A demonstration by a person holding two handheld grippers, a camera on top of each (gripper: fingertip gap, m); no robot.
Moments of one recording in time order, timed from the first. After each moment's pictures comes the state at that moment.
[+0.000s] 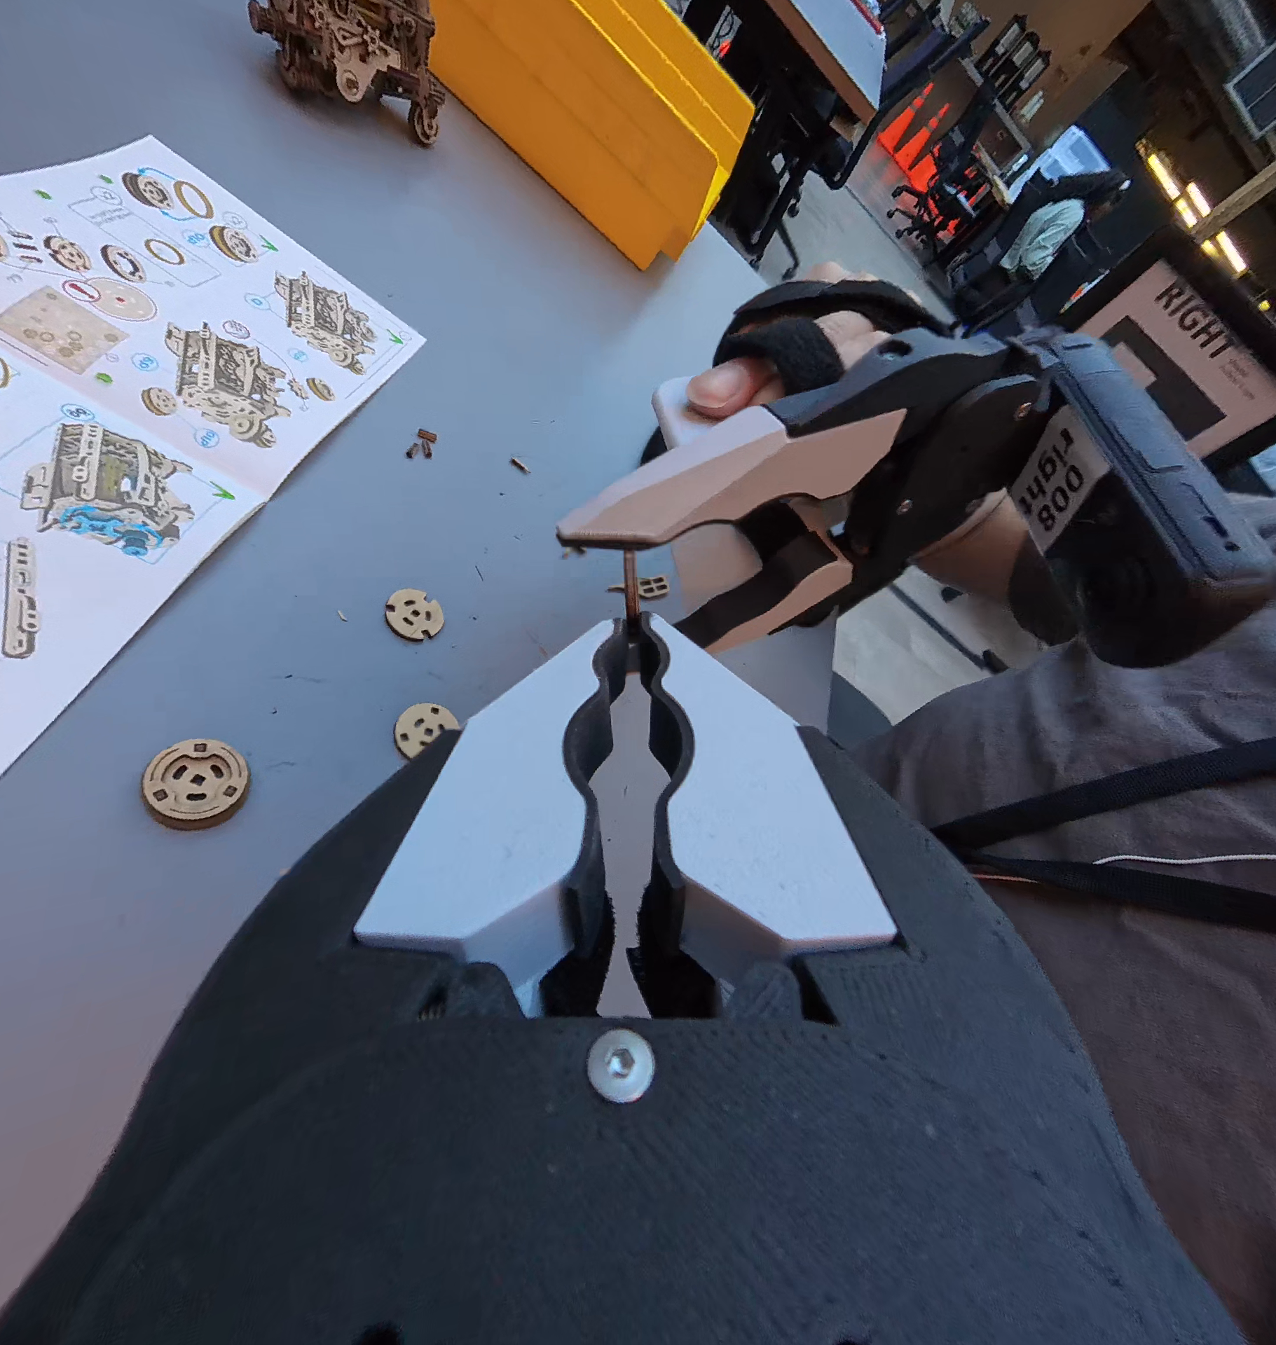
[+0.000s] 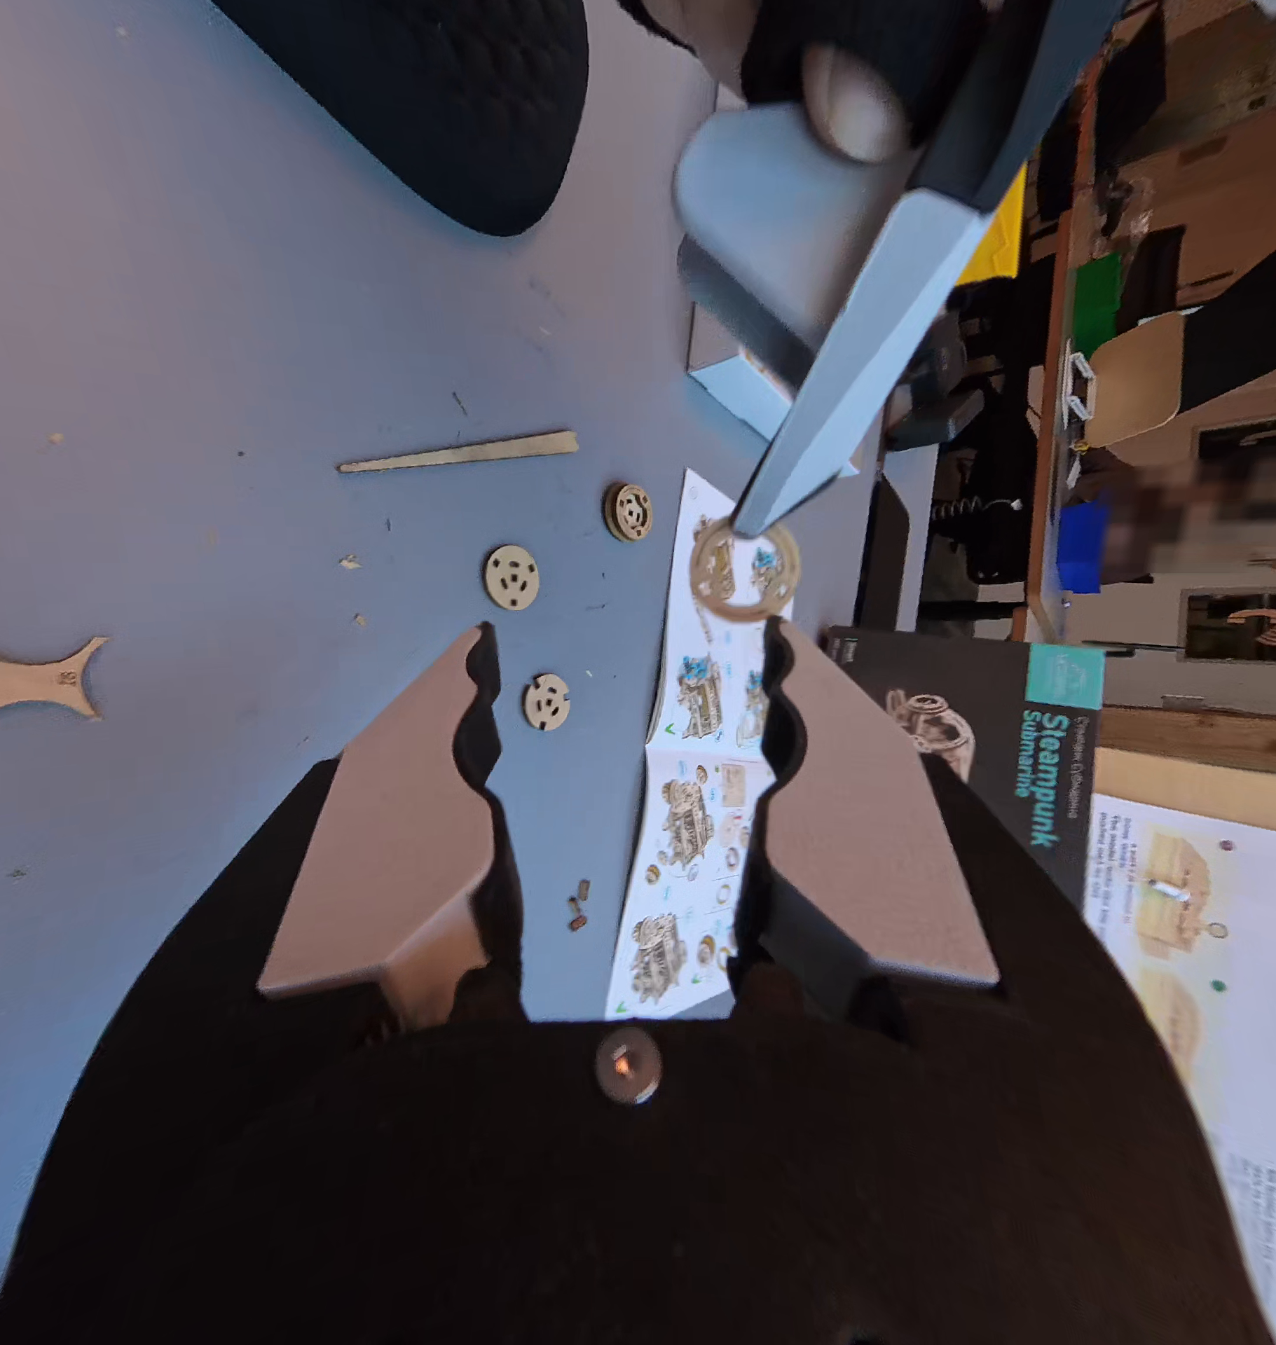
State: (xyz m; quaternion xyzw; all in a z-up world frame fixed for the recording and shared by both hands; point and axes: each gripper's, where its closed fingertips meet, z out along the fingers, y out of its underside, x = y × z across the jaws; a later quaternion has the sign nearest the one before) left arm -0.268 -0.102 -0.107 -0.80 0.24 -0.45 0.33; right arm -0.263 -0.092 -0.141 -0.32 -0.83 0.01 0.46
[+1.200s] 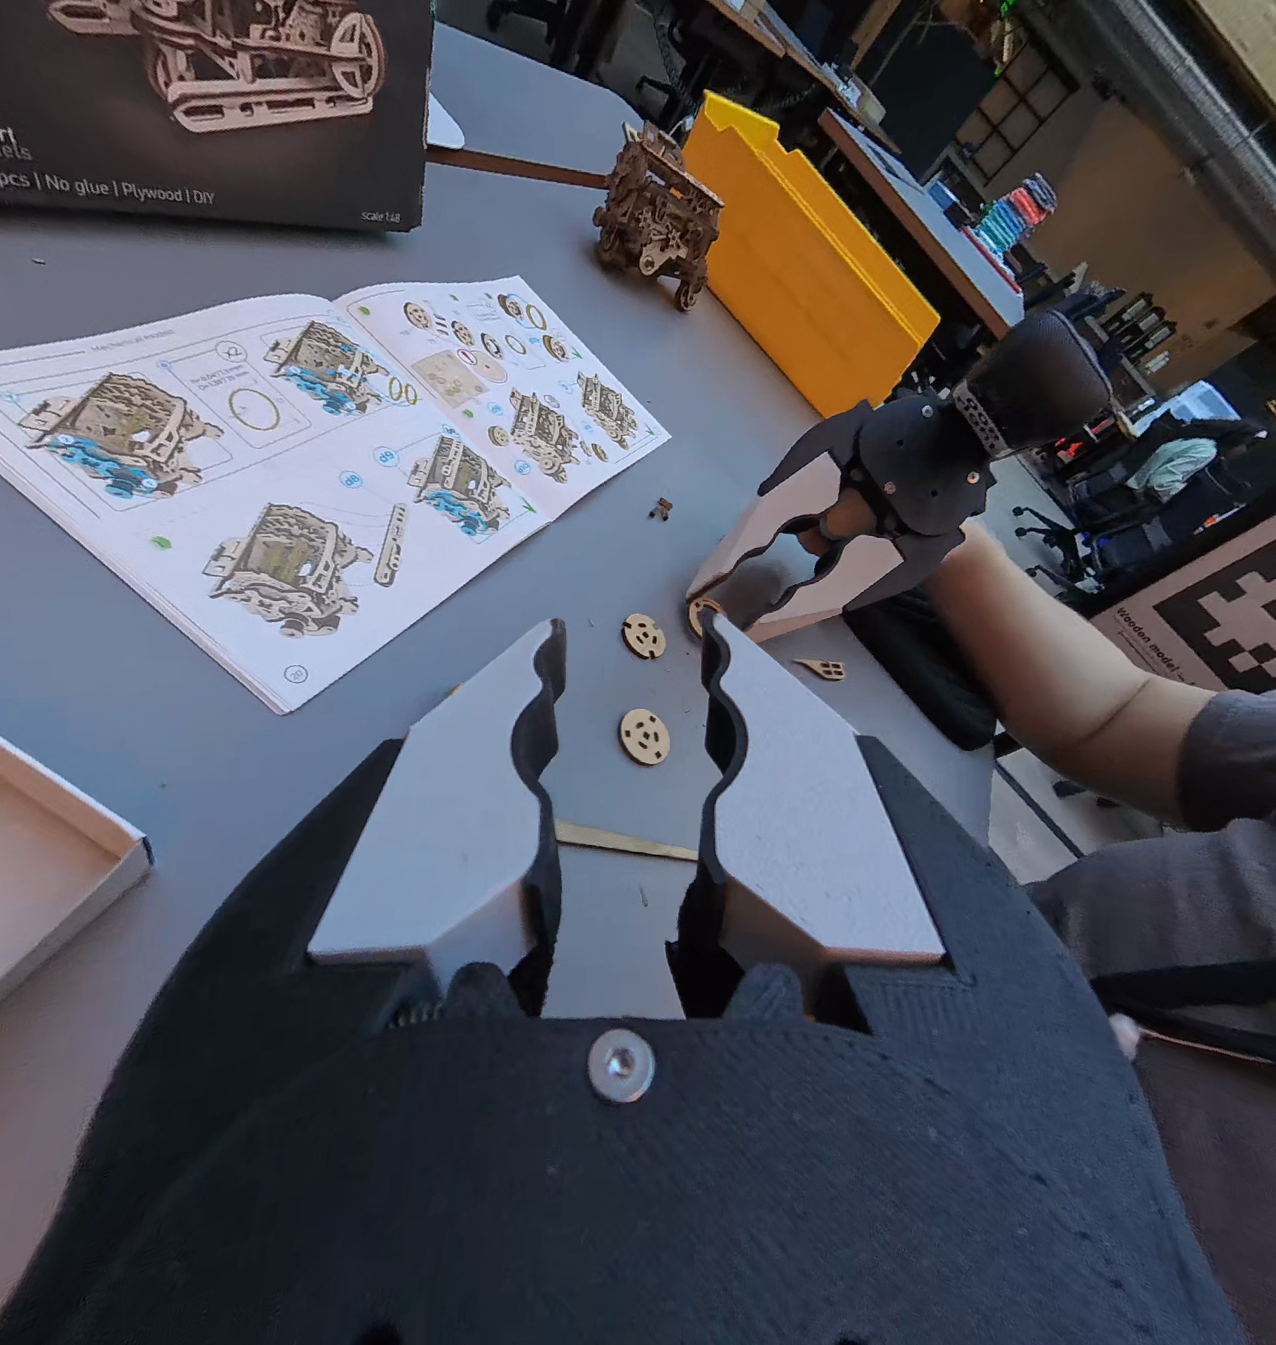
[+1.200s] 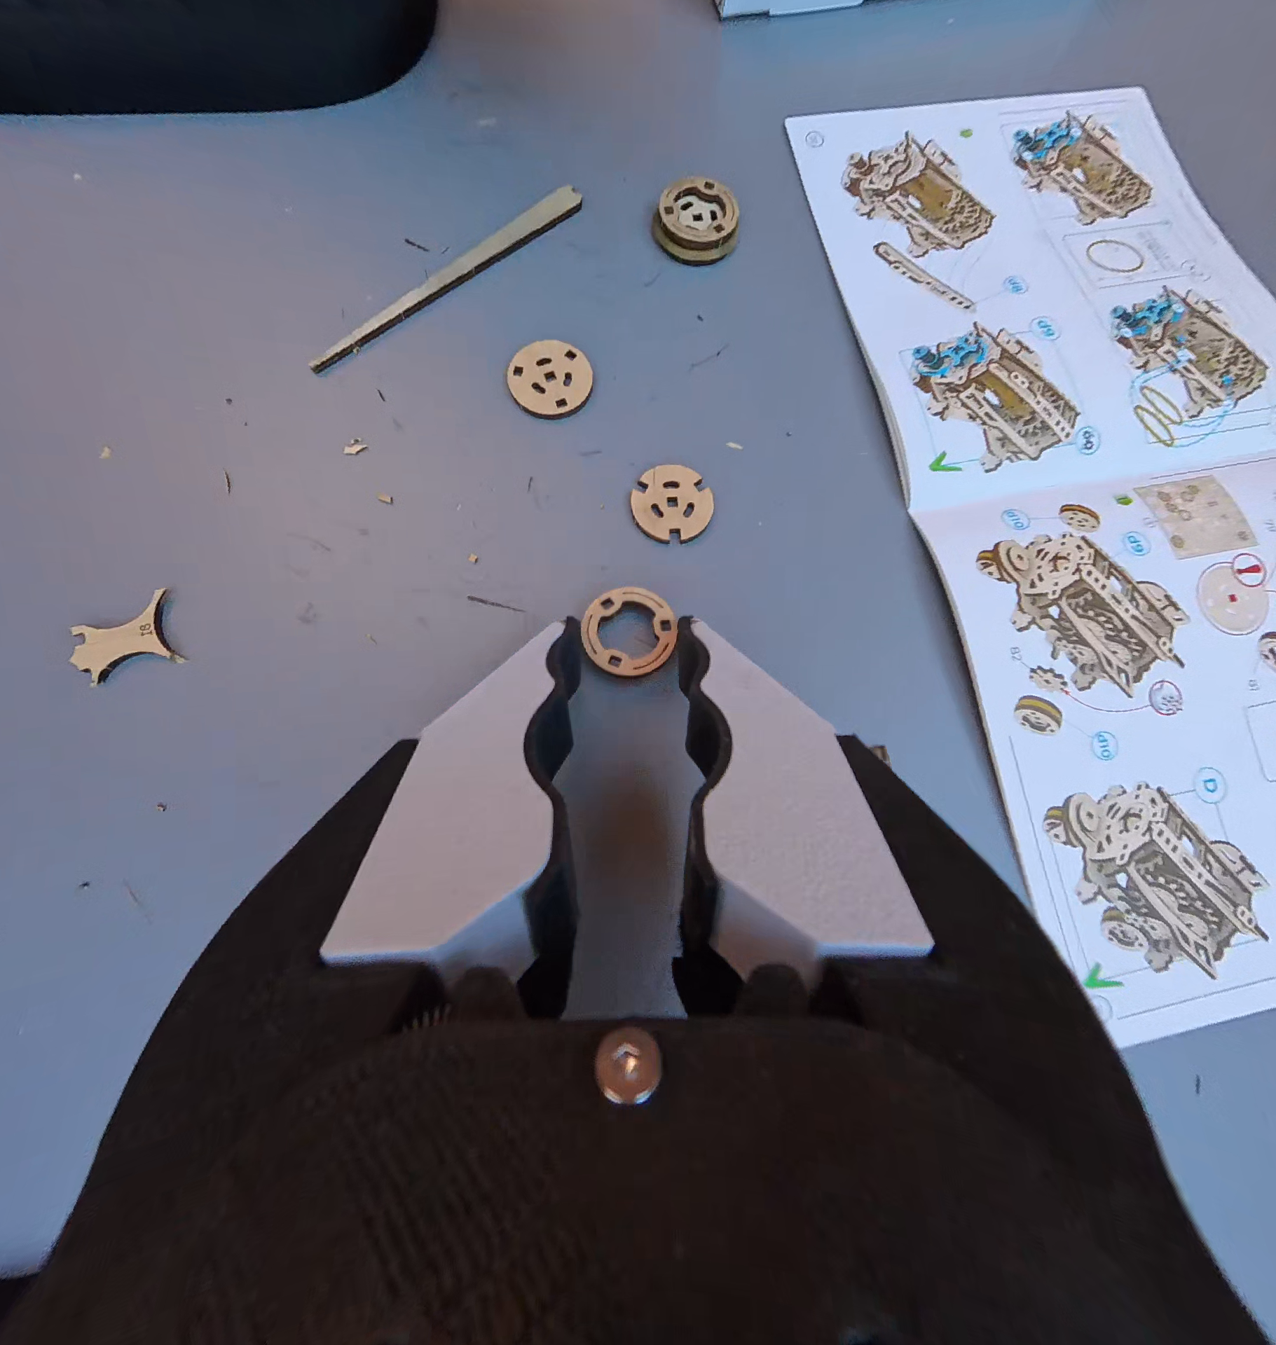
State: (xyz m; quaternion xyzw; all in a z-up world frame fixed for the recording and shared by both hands) left arm -0.335 -0.056 -0.142 -0.81 0.12 -0.40 0.42; right arm -0.217 -0.046 -0.223 -0.59 -0.71 0.27 0.27
